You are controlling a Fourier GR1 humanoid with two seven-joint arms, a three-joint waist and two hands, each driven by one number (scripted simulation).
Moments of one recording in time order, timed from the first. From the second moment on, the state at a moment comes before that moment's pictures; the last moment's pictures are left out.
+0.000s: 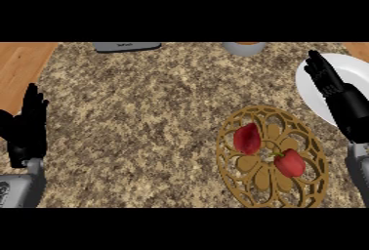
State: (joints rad) left arm -0.17 0.38 0.01 -1.41 0.15 0.45 0.13; right arm -0.30 -0.45 0.02 -1.53 -0.10 0.09 -0.01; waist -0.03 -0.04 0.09
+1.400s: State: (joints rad) left arm 0.02 0.23 -0.19 -1.44 0.25 0.16 0.17; right arm -0.24 -0.87 -0.13 -1.55 0.15 0.43 -0.60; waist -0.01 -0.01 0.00
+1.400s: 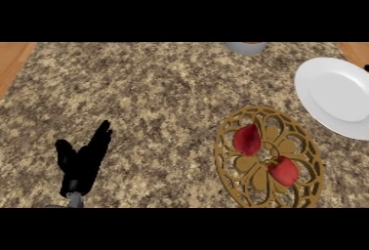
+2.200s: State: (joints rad) left arm 0.01 0.21 -0.16 -1.44 0.22 0.13 0.18; right arm -0.01 -0.76 0.06 -1.96 0.57 0.36 -0.28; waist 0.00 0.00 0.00
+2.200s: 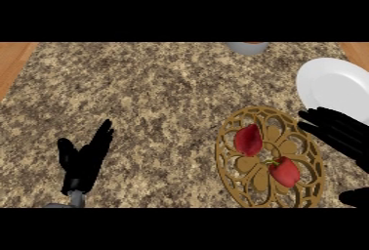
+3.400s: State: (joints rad) left arm 0.02 0.15 -0.12 -1.46 0.15 0.09 0.22; right arm 0.06 -0.51 0.18 -1.85 1.02 0.29 -0.27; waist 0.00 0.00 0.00
